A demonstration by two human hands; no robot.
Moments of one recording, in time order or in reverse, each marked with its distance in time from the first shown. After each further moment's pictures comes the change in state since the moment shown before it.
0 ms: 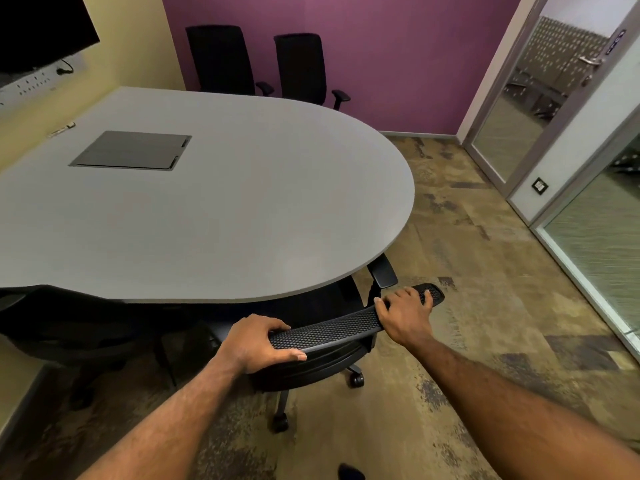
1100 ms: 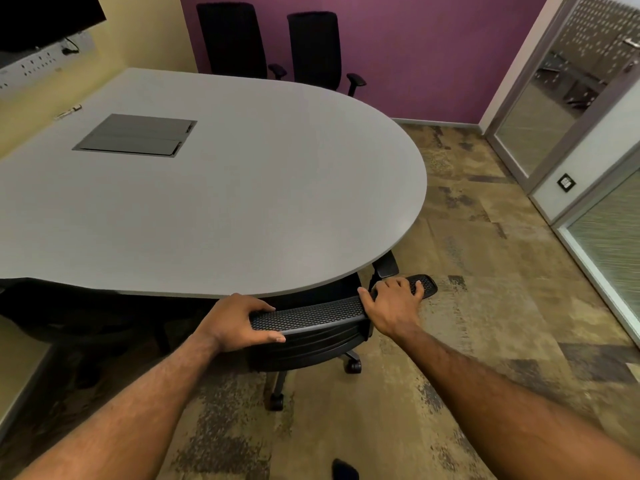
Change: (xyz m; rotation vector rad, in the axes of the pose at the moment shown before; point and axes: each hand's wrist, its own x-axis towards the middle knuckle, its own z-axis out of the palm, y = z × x) left_hand 0.039 -0.011 -0.023 -0.003 0.060 0.026; right_hand 0.043 -0.014 -0.007 -0.062 -0.018 -0.072
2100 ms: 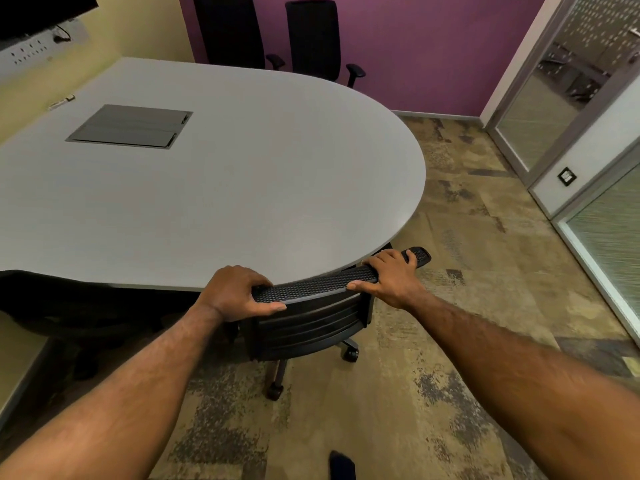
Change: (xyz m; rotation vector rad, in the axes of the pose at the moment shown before) left_hand 0.035 0.006 -0.012 0.244 0.157 0.201; right_hand 0.036 0.024 -0.032 0.011 -0.084 -0.344
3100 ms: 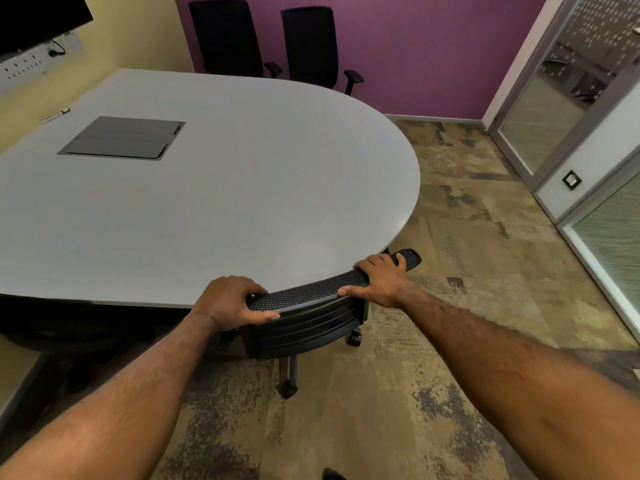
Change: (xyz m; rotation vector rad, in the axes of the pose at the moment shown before) left_hand 0.043 0.013 0.017 -0.003 -0.101 -0.120; right_hand 0.039 0.040 -0.013 0.019 -0.151 -0.009
